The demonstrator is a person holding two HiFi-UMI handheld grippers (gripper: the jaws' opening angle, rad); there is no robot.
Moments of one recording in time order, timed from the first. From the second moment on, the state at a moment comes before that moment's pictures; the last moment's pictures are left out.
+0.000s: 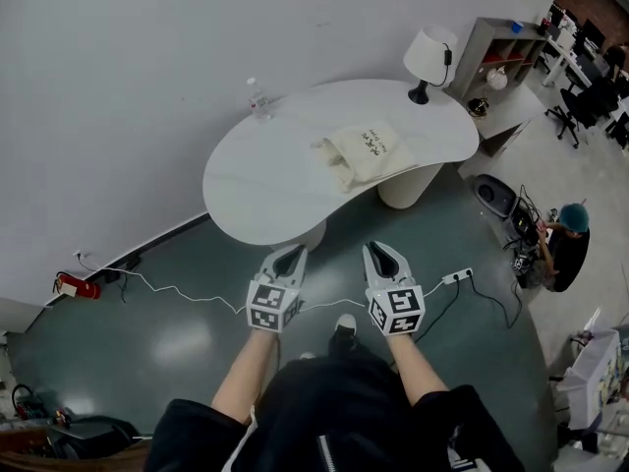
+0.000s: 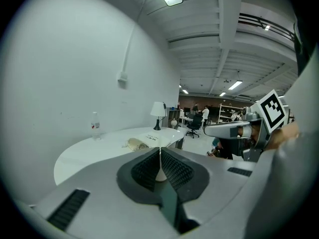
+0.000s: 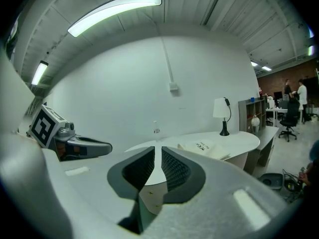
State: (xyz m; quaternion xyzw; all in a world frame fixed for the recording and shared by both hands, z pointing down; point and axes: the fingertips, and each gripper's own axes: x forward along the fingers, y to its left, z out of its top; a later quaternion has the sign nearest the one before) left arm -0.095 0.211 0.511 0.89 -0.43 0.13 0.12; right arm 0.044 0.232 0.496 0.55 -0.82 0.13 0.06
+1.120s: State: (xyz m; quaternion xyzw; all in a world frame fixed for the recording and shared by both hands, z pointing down) left arm -0.081 0.169 0.522 0.86 -0.47 0.14 0.13; right arm 0.071 0.185 0.507 0.52 -0.84 0.15 0.06
